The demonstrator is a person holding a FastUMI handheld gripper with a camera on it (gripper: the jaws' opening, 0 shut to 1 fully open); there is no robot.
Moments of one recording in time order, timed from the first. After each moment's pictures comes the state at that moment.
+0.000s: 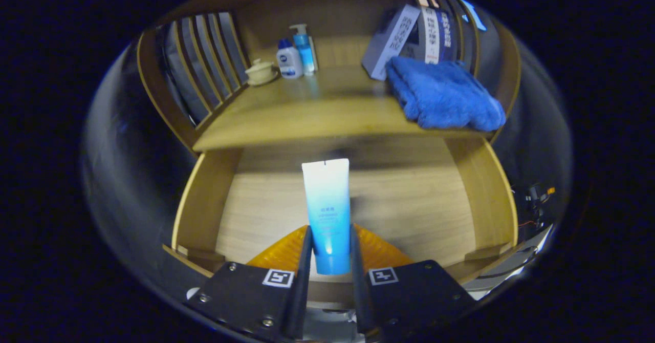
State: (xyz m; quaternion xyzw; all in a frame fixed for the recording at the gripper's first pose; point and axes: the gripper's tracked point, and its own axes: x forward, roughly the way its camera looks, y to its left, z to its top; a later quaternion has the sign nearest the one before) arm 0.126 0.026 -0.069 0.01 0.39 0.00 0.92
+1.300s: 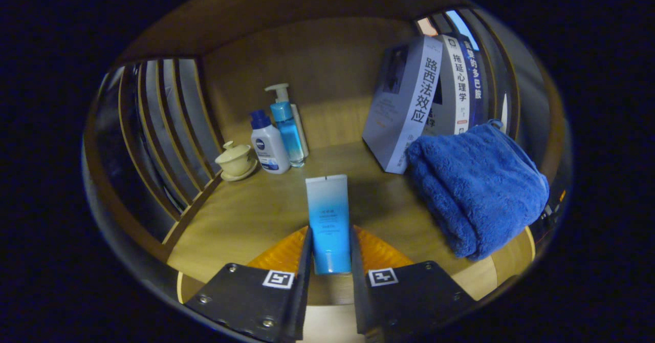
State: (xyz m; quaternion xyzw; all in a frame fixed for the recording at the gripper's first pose) arm 0.330 0.032 -0.055 0.06 0.23 -0.05 0.97
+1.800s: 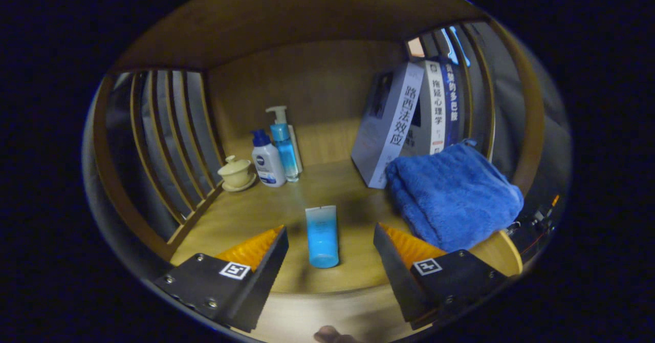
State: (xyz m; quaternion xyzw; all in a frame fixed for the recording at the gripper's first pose) arm 0.282 0.017 -0.001 0.03 0.15 -0.07 0.99
